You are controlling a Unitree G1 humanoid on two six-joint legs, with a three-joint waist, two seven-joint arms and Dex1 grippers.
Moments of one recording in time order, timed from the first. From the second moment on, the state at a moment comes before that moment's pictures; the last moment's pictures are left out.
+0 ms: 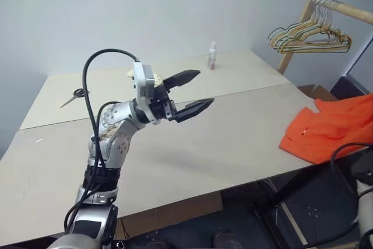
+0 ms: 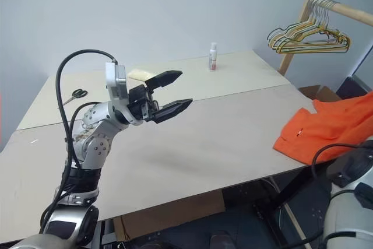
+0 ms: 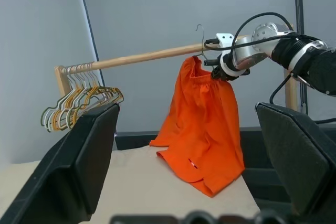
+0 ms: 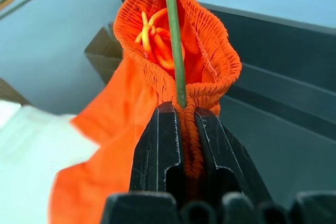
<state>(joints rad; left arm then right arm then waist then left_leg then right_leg) -0.58 0.30 0.00 -0.12 -0.62 0.31 -0.96 -1.11 -0.90 -0.76 0.83 0.07 0.83 -0.29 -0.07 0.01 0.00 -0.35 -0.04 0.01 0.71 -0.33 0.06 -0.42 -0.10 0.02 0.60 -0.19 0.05</state>
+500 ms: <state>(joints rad) -0.56 0.30 0.00 -0.14 -0.63 0.30 -0.97 -1.14 -0.99 -0.80 1.11 0.23 0.73 -0.42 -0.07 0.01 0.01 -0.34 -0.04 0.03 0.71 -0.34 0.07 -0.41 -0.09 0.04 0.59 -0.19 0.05</state>
